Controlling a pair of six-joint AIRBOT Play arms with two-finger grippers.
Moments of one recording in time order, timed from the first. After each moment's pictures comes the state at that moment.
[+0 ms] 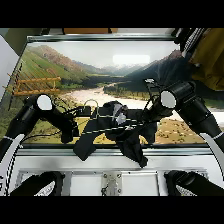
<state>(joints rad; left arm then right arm) -0.25 -1.12 0.95 1.20 -1.54 -0.41 0.52 -1.16 1.26 -1.55 1.52 1.90</state>
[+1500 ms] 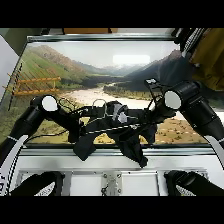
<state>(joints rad) -0.31 -1.13 0.95 1.10 -1.45 -0.41 0.52 -1.13 1.27 -1.55 1.56 1.87</state>
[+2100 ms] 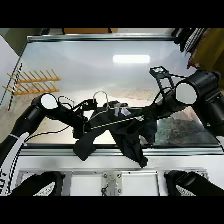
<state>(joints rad) -0.28 -1.15 0.95 0.98 -1.38 -0.40 0.52 -1.12 1.41 -1.61 1.66 1.86</state>
